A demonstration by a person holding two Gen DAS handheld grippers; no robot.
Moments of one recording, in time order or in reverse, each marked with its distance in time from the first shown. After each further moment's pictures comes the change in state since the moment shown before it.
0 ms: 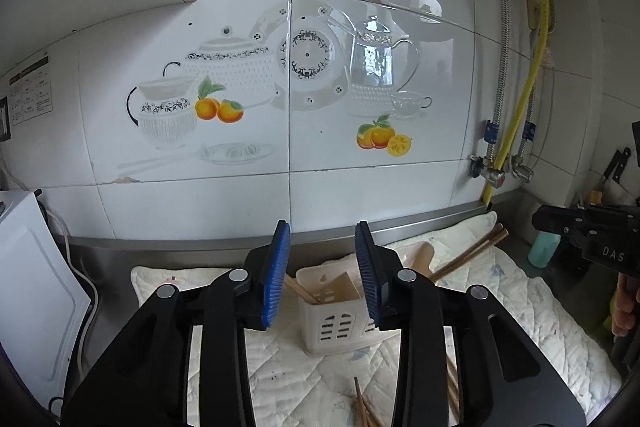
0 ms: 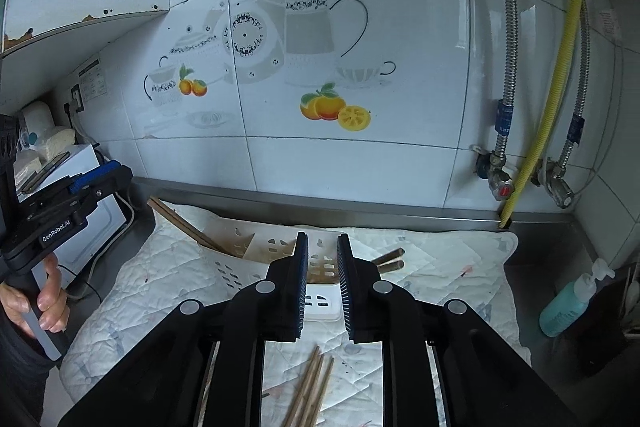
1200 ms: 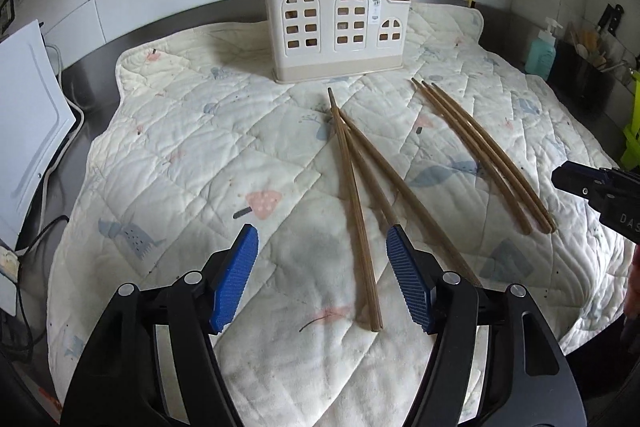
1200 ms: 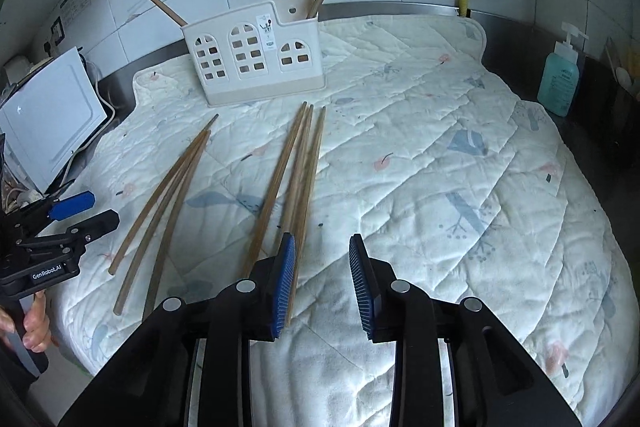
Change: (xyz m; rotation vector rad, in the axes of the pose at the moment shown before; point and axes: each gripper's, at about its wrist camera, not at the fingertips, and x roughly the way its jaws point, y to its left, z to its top) left arm -0.037 -0.036 -0.252 0.042 0.430 0.012; right arm -0.014 0.019 -0.265 0.160 0.249 -0.062
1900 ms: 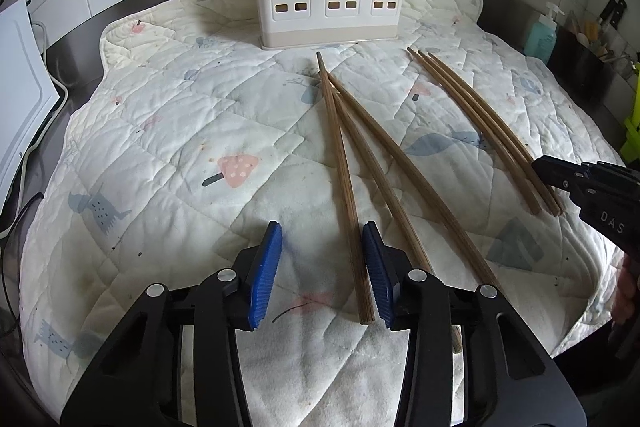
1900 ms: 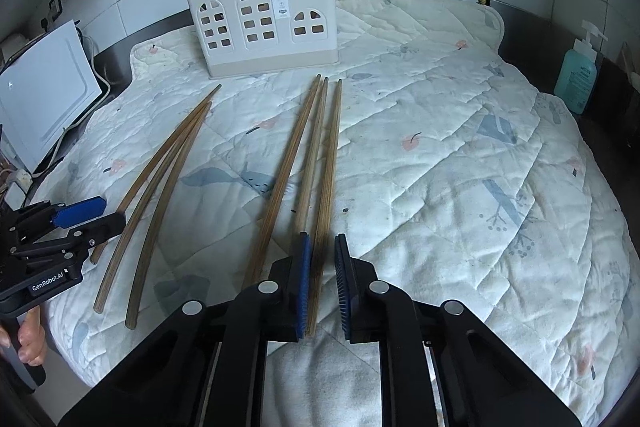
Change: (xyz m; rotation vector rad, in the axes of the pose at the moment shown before) left arm 0.022 -0.007 -0.010 -0.015 0.061 -0.028; right arm 0.030 0.021 -0.002 -0.061 0.048 -0.034
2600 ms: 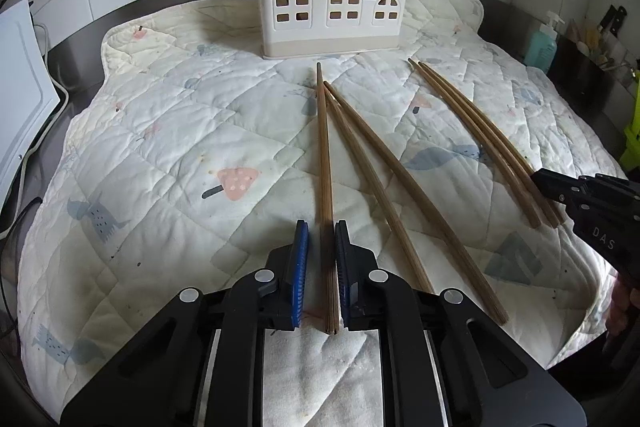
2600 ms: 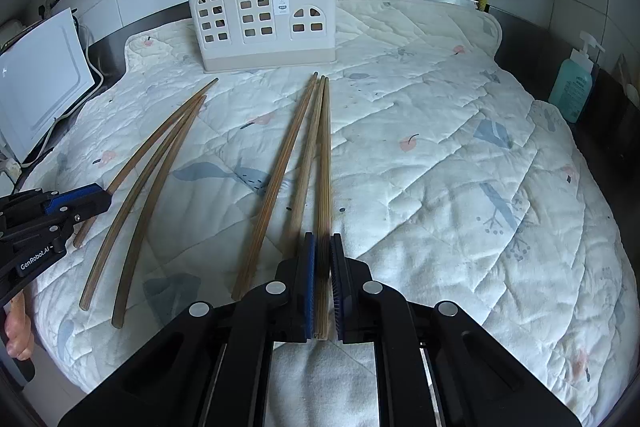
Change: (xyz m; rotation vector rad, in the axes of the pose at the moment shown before) left arm 0.000 0.003 0.005 -0.014 -0.027 -0.019; right arm 0.003 0.001 -0.002 -0.005 -0.007 -0.031
